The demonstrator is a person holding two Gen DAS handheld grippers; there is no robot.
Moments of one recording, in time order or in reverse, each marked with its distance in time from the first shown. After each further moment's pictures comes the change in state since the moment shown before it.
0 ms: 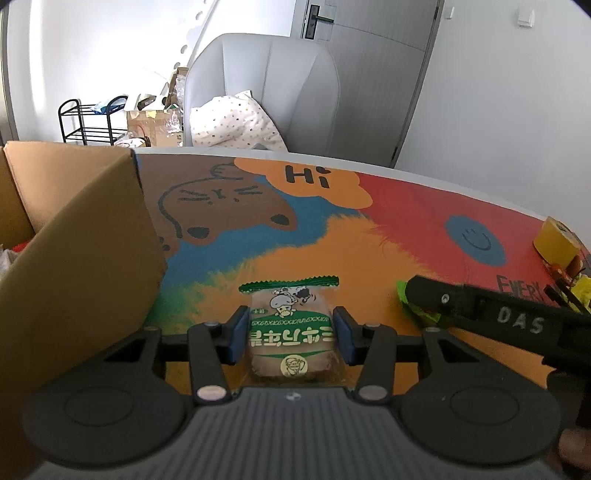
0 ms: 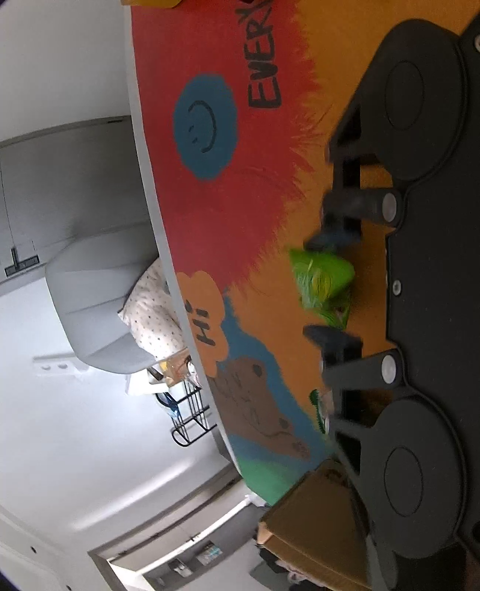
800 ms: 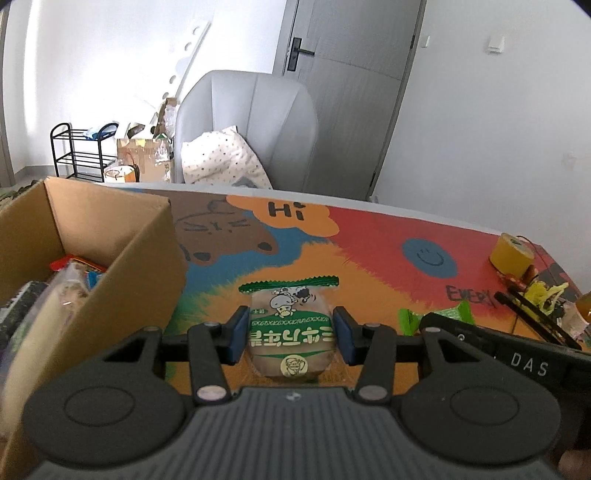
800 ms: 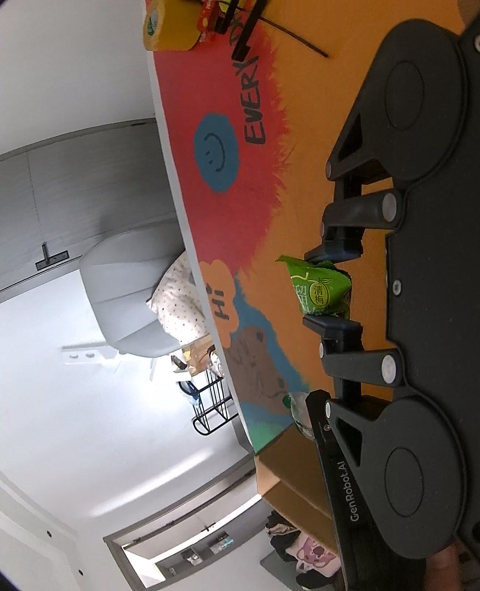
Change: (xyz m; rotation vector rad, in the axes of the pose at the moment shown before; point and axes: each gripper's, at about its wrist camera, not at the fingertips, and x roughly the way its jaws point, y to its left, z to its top) left arm -0.069 -0.002 -0.006 0.021 -0.102 -0.062; right arm -0.085 0.016 -0.024 -0.002 -0.106 0.012
